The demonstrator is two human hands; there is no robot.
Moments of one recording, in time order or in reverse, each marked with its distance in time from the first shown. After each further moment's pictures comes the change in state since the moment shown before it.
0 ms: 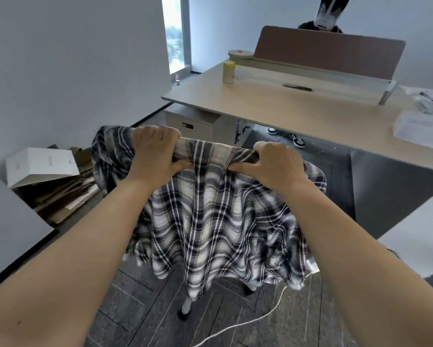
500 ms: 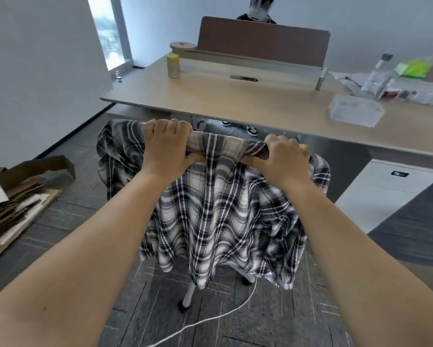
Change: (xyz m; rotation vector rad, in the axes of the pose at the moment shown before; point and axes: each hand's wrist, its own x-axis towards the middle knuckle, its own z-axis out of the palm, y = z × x) left_hand 0.058 0.067 0.047 -0.044 -0.064 0.174; right_hand -0.019 0.067 -0.011 -0.130 0.127 0.325
